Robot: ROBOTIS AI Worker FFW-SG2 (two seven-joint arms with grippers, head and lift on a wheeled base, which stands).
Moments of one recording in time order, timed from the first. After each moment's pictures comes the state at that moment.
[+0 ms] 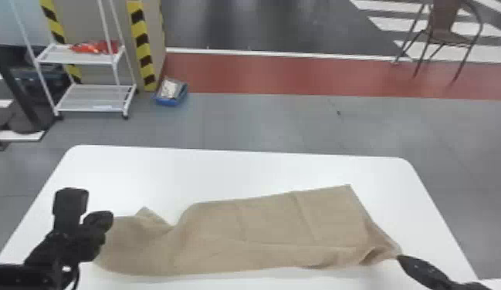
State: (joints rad) left arm 0.10 0.19 0.03 -1.56 -0.03 0.52 -0.10; right arm 0.39 -0.04 -0.62 -1.82 0.02 0.50 0.90
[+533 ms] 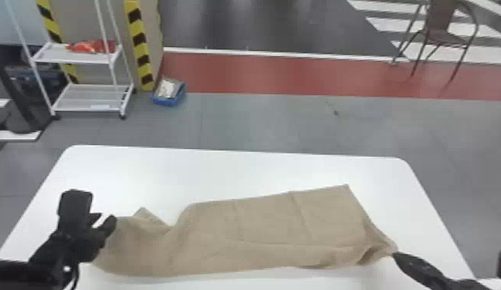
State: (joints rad) left arm 0.05 0.21 0.00 -1.46 -0.05 0.48 -0.10; right arm 0.38 -0.04 -0.61 -1.82 0.02 0.50 0.89
